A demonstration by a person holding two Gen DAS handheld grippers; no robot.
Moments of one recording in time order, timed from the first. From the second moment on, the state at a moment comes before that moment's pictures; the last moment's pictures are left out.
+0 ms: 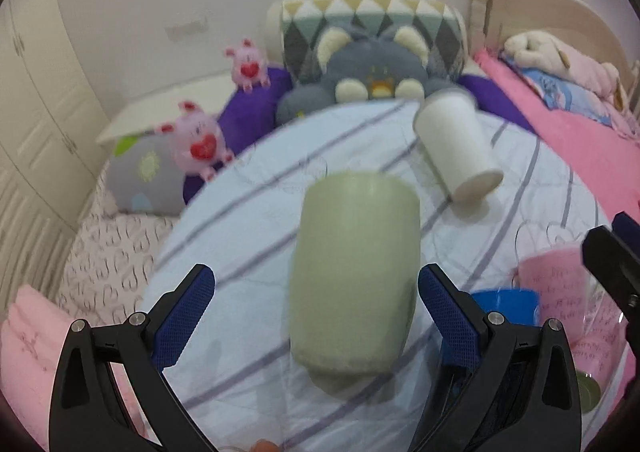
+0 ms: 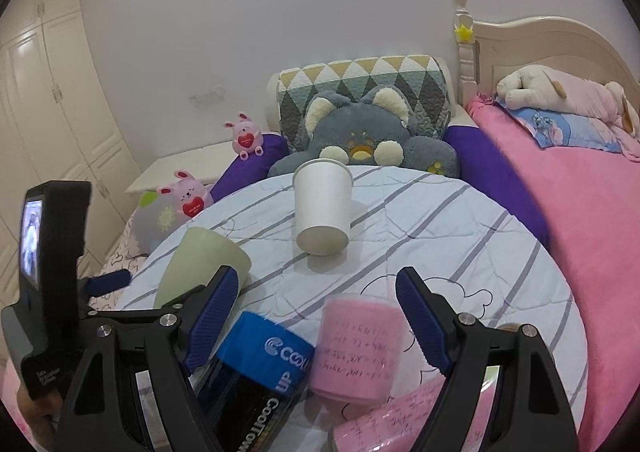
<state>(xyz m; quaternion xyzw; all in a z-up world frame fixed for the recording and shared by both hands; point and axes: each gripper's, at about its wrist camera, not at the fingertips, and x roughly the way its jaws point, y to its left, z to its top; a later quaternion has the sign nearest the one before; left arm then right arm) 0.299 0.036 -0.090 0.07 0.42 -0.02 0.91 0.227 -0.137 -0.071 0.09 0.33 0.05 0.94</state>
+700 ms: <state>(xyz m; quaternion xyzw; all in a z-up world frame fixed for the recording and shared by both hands) 0.306 0.045 -0.110 0.00 0.49 -0.08 0.87 0.225 -0.143 -0.067 0.10 0.32 0.05 0.94</state>
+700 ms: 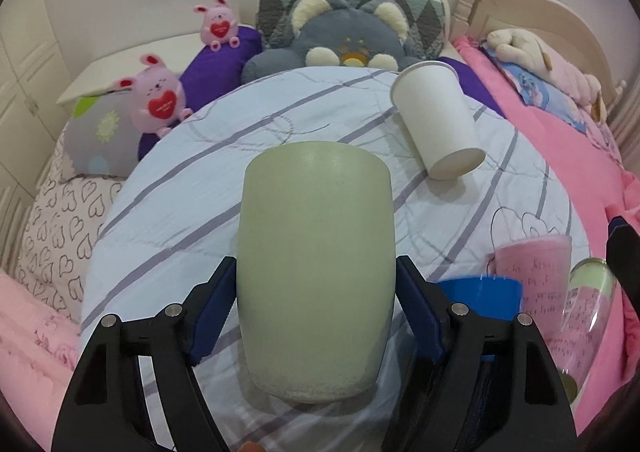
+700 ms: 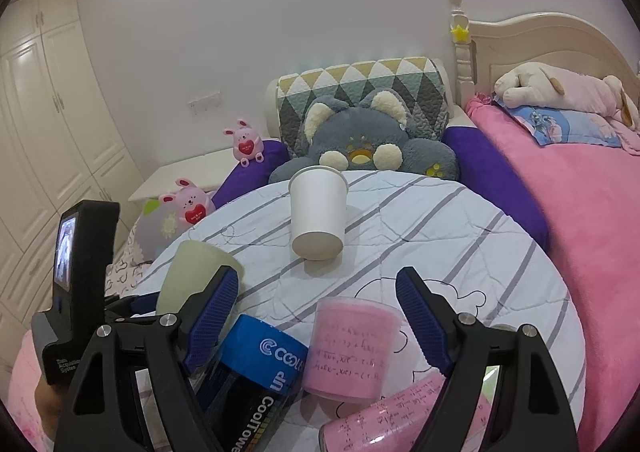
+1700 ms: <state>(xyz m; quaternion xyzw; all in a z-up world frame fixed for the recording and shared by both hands) 0.118 0.057 -0.110 -0.01 0.48 -0.06 0.87 0.094 -0.124 -0.066 0.05 0.33 0.05 0.94</state>
